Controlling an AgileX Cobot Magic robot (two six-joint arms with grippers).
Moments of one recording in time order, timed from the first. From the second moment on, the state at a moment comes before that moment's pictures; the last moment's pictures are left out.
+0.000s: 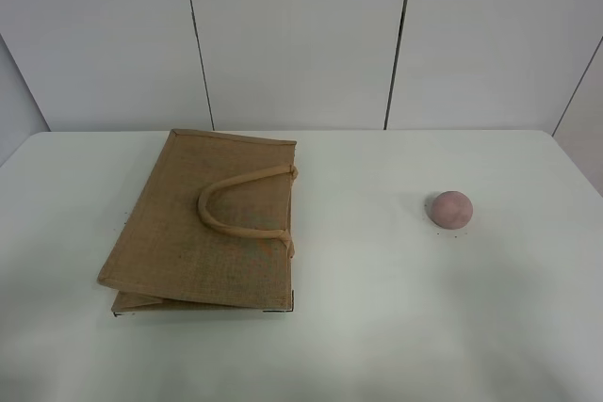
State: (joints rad) left arm -0.03 0.00 -0.50 -0.01 1.05 0.04; right arm 0.05 0.00 -0.50 0.03 1.03 -0.09
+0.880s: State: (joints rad) left arm -0.03 0.16 -0.62 -0.01 1.04 0.04; right arm 0.05 0.00 -0.50 0.03 1.03 -0.09
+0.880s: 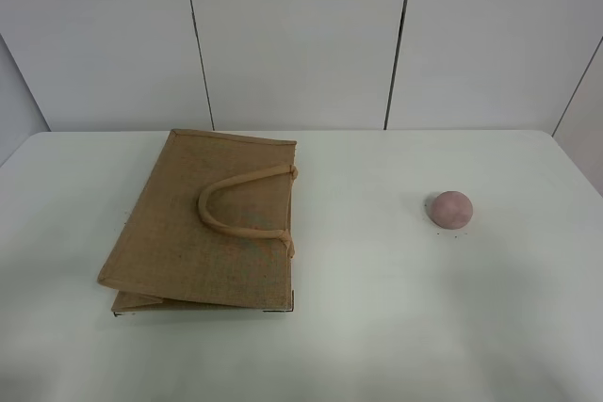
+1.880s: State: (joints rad) left arm -0.03 1.71 -1.43 -0.11 1.02 0.09; right arm 0.05 0.00 -0.50 0.03 1.03 -0.09
